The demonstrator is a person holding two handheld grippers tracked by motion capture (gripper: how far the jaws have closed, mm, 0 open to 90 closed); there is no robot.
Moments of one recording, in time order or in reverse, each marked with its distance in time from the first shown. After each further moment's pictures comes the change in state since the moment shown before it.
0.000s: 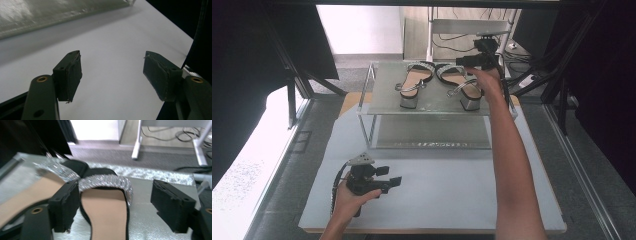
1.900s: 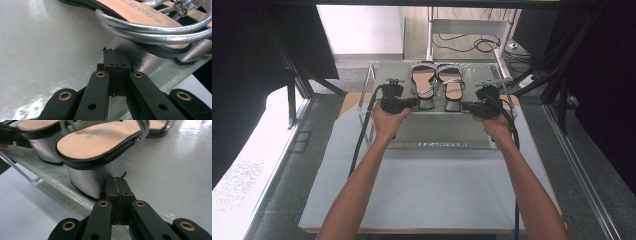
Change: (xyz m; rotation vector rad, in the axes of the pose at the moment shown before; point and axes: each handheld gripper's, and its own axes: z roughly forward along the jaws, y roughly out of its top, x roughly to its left) left arm 0.027 0.192 0.087 -0.066 0.238 -0.088; right arm 0.011 -0.116 -0.044 0.110 0.188 -0.203
